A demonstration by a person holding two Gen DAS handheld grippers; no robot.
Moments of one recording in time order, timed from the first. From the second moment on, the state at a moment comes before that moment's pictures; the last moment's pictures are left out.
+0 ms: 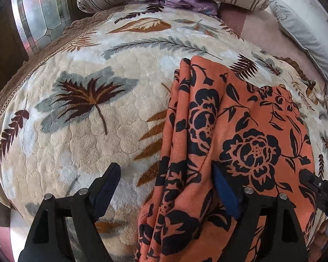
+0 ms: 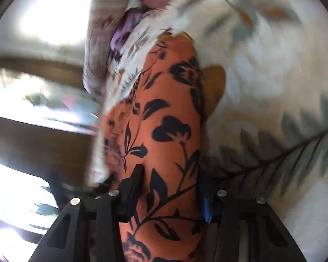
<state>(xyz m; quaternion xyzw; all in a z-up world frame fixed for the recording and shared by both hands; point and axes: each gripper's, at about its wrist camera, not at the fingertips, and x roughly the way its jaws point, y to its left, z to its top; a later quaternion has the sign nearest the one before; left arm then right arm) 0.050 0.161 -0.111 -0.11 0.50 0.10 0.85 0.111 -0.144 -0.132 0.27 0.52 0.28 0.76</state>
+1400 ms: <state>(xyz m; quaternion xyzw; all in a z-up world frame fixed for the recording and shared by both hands) -0.027 0.170 -0.091 -0.13 0.48 0.09 0.86 0.028 -0.125 -0.107 0.17 0.50 0.24 0.82</state>
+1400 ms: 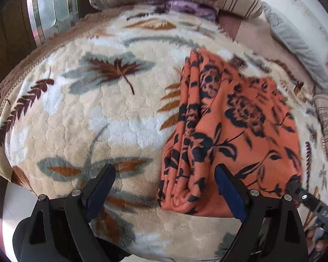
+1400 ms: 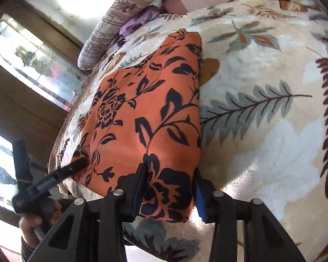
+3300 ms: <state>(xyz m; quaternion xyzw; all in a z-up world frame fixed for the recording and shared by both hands) -0.040 0.171 -0.071 -0.12 0.48 0.10 0.86 0.007 -0.108 -0.074 0.24 0.45 0.27 0.81</state>
